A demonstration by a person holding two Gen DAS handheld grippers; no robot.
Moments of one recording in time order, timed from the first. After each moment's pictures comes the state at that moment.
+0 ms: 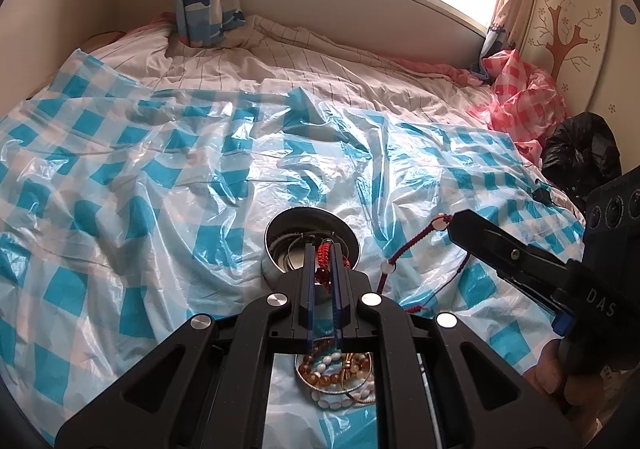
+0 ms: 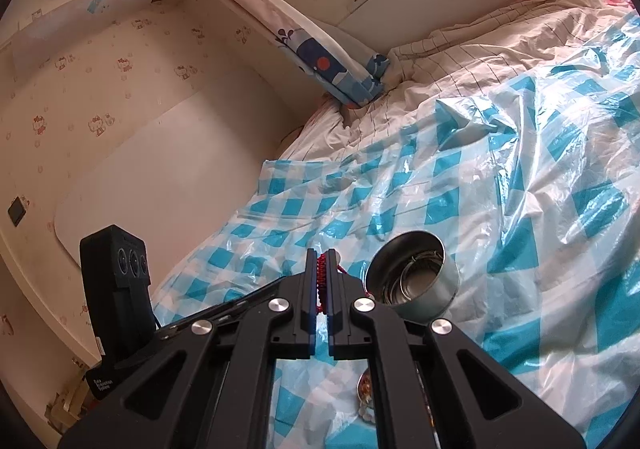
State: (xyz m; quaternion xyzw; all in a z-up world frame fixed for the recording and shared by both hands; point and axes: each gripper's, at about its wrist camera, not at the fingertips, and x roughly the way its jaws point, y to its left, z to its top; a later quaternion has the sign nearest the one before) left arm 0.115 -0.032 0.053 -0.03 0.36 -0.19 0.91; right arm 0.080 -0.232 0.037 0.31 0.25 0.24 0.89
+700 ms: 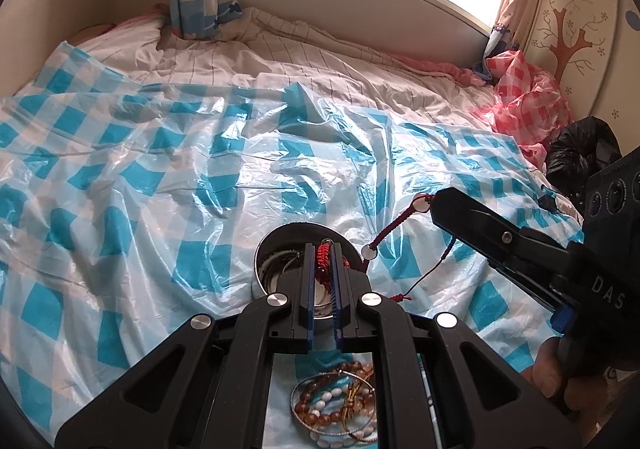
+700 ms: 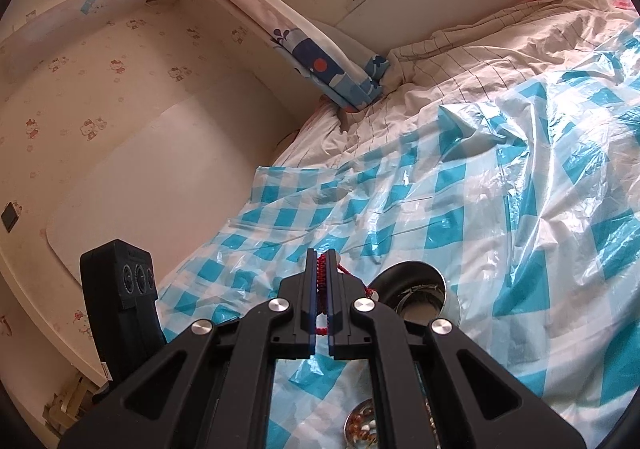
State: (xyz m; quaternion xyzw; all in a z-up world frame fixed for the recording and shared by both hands) left arm 0.158 -0.046 0.033 -0.04 0.37 -0.20 0.91; right arm 0.124 -0.232 0.034 0.30 0.25 0.24 0.89
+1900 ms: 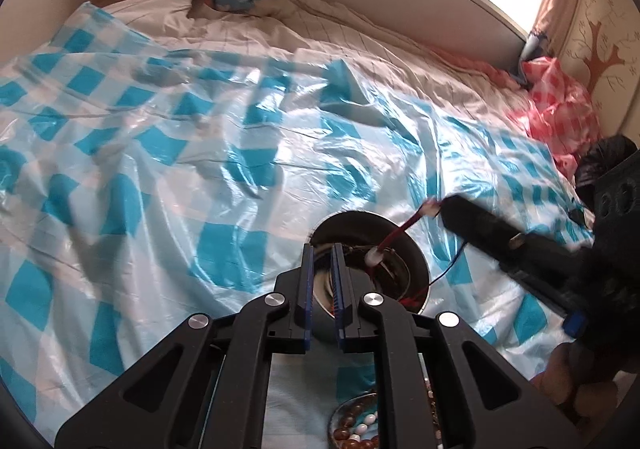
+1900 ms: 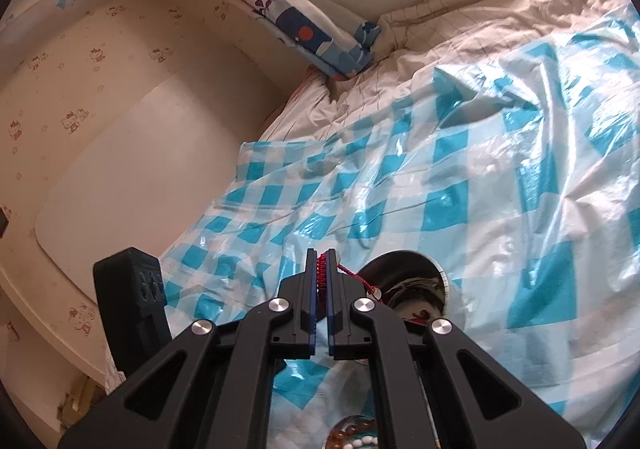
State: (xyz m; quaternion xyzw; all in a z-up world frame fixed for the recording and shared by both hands) left arm 0.189 -0.028 -0.007 -0.07 0.40 -0.14 0.90; right arm 0.172 -0.212 -0.002 0.30 0.31 0.25 0.86
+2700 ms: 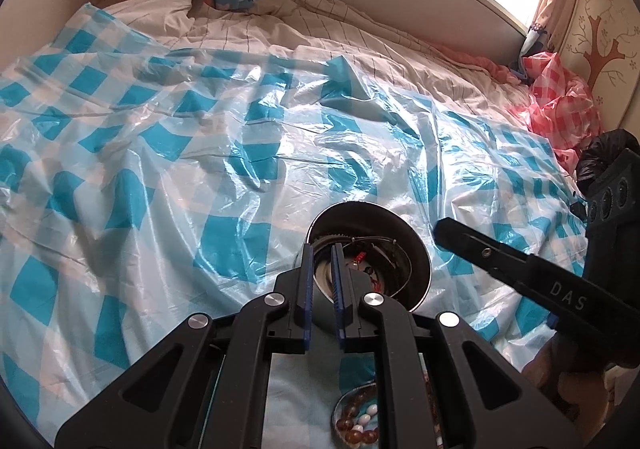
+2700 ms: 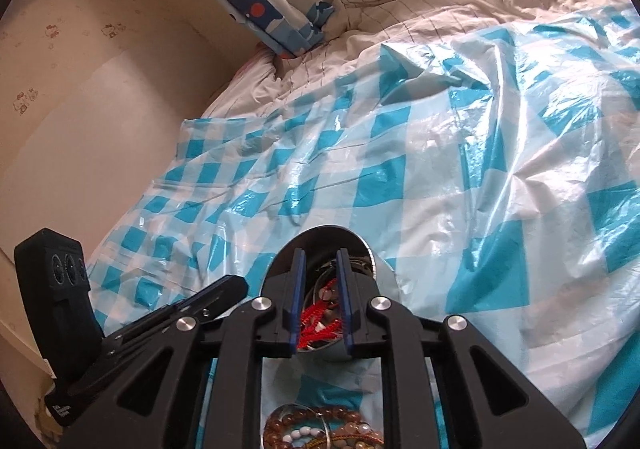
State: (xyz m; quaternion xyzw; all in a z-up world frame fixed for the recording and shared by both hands) left arm 0.181 -0.029 -0.006 -0.05 0.40 -0.14 0.90; right arm 0.170 -0.223 -0.020 0.26 0.36 0.16 0.88
